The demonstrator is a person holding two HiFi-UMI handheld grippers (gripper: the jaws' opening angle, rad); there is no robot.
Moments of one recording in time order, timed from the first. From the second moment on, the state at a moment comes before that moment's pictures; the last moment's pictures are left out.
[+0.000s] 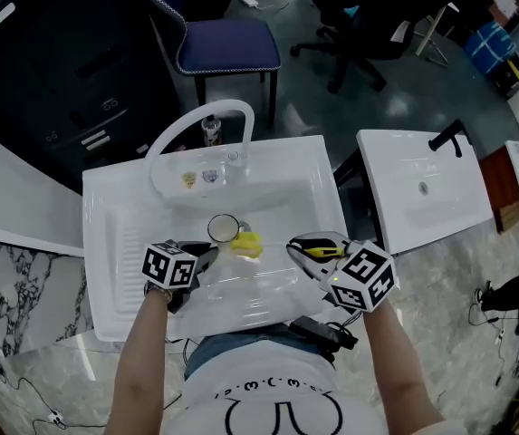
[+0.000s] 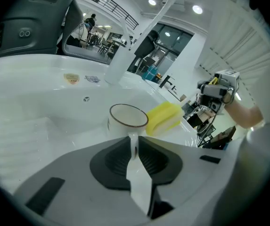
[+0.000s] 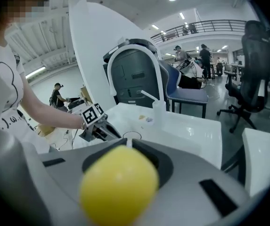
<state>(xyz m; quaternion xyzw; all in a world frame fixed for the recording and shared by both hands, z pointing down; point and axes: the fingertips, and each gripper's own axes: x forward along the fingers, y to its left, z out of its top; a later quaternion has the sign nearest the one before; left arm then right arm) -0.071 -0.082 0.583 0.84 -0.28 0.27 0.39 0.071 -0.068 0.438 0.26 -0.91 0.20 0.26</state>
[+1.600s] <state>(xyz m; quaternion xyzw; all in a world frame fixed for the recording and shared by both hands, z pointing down) -0.074 -0.040 0.544 0.89 -0.31 0.28 0.17 0.068 -0.068 0.431 0.40 -0.86 0.18 0.24</state>
